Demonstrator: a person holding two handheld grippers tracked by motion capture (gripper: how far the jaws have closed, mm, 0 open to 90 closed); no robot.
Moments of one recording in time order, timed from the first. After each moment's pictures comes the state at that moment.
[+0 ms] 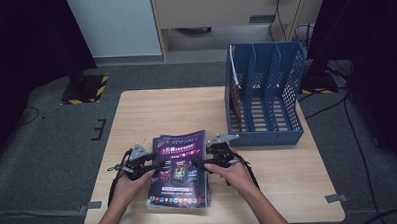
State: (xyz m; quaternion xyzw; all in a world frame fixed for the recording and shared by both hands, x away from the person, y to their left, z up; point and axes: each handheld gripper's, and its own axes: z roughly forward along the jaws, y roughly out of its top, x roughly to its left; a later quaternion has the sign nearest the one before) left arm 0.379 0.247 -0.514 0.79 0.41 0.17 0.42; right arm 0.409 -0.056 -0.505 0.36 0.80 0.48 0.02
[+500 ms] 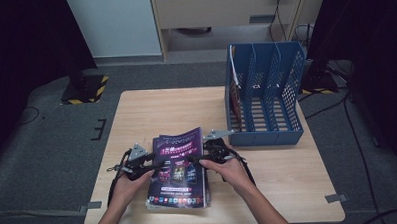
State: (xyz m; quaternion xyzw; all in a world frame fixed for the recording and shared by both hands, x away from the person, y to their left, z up) left arm 0.378 0.249 -0.515 0.79 0.42 0.17 0.42; right arm 0.414 -0.042 -0.489 0.35 0.80 0.49 0.03
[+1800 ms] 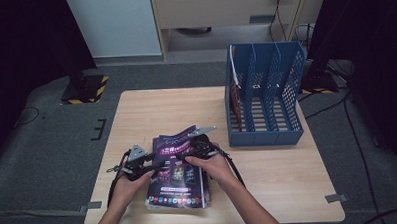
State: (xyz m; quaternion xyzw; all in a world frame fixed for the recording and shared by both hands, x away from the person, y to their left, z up) left arm 0.377 0.249 -0.516 0.78 0.42 0.17 0.43; right arm 0.430 0.002 -0.495 0.37 0.81 0.45 0.02
